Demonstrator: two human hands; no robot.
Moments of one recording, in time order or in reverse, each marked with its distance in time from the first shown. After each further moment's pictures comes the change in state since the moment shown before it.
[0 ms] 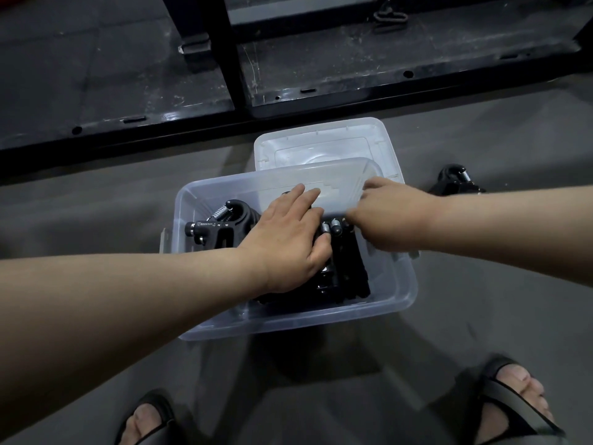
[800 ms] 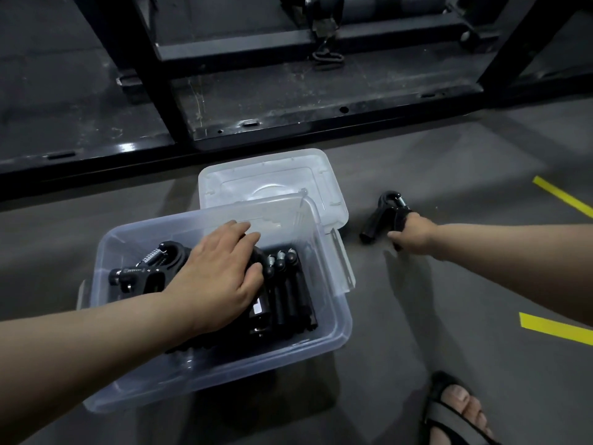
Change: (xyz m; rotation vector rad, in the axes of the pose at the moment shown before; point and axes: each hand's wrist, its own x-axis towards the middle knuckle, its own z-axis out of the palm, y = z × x) left_hand 0.011 -0.006 -0.002 -0.031 0.008 -0.066; right_hand -0.058 0.102 0.146 0.989 -0.153 1.195
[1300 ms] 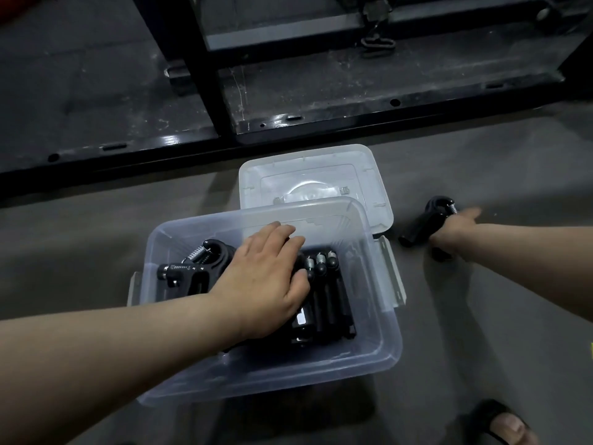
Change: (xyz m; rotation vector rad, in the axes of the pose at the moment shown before) left_hand 0.001 0.001 -0.002 0.029 -0.014 -0.016; right_hand 0.028 -0.048 0.014 0.582 0.185 0.403
